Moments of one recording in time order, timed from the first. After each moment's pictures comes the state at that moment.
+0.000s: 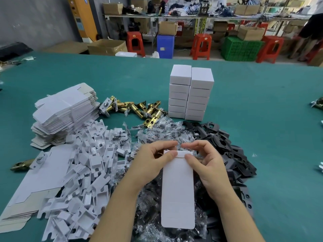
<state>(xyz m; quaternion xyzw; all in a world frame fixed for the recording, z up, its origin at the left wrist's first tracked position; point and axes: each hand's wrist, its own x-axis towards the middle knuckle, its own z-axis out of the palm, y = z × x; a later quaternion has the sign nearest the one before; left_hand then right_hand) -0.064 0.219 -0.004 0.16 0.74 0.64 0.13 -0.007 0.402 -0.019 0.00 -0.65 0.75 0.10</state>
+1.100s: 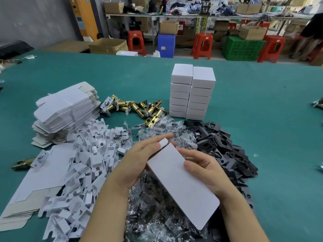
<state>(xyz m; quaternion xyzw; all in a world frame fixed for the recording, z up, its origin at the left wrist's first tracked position) -0.066 0.192 0.010 0.15 0.69 0.68 0.22 0.001 0.403 -0.003 0.03 -0.58 0.81 -0.11</state>
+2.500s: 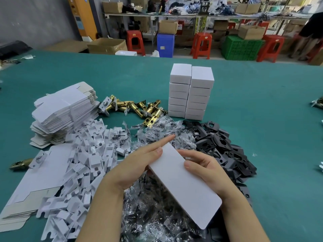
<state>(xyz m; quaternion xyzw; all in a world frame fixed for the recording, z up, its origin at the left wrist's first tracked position) -0.066 0.188 0.011 0.19 0.74 0.58 0.27 -0.002 0.412 -0.009 0.00 -0.59 0.79 -0.12</state>
